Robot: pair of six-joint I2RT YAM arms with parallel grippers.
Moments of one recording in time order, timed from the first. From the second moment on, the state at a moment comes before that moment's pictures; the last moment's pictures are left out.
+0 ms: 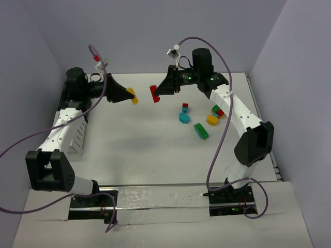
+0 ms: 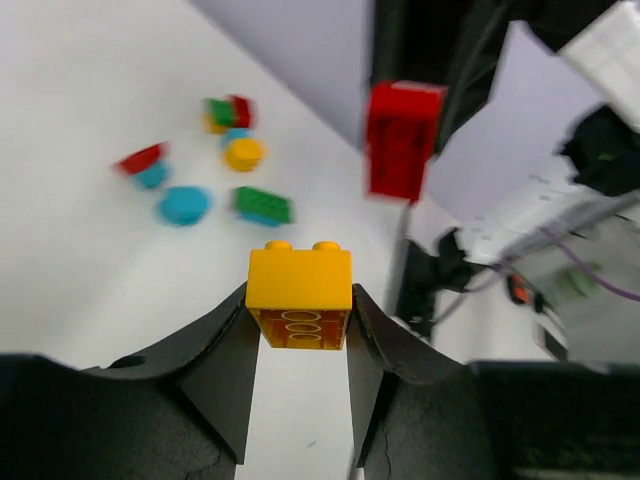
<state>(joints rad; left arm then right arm) -0.07 1.42 1.19 0.11 1.23 -0.50 0.41 1.73 1.71 -0.30 -1.13 0.36</state>
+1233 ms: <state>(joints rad) 0.60 1.29 1.03 -0.31 0.64 0.28 0.35 1.72 1.69 -0.53 -0.96 0.11</state>
